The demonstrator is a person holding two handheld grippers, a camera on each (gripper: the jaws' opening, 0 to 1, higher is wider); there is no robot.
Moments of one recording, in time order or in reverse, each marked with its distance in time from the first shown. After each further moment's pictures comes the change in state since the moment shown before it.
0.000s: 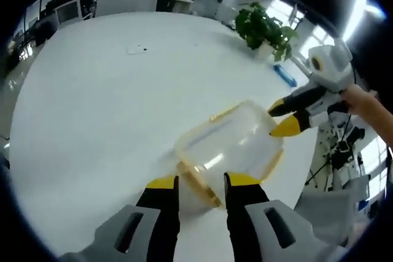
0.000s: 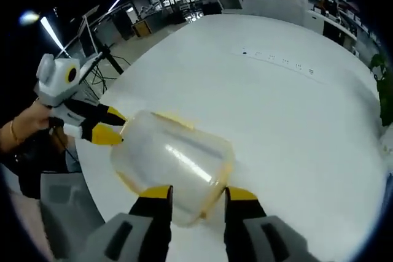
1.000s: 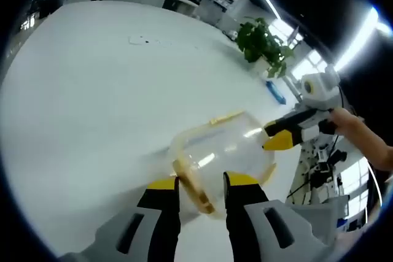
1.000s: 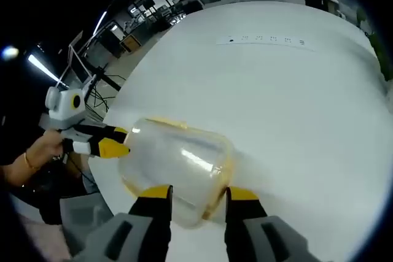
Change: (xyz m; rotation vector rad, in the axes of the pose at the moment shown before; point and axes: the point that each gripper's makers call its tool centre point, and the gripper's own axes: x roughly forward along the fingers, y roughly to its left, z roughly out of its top) left arm 0.007 0.002 -0.004 -0.123 -0.039 -0.117; right arm 0.003 0.013 -0.009 0.219 -0.012 0.097
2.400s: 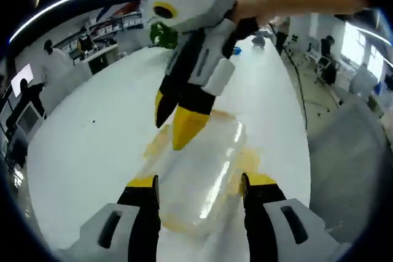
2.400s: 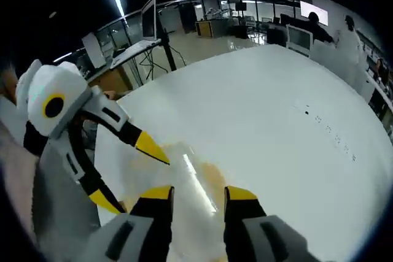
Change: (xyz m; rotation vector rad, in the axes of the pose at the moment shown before) left arm 0.008 -0.075 -0.013 0.898 -0.020 -0.027; right arm 0.036 0.054 0.064 -0.676 0.047 0.116
